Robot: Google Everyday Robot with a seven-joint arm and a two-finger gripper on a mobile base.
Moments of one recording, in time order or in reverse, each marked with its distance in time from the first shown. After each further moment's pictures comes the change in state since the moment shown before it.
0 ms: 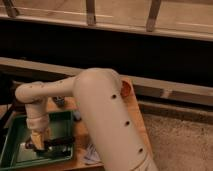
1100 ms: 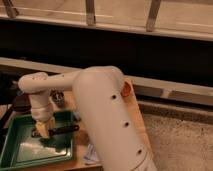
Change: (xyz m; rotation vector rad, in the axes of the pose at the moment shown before) arm -0.024 -0.033 -0.046 0.078 0.021 -0.051
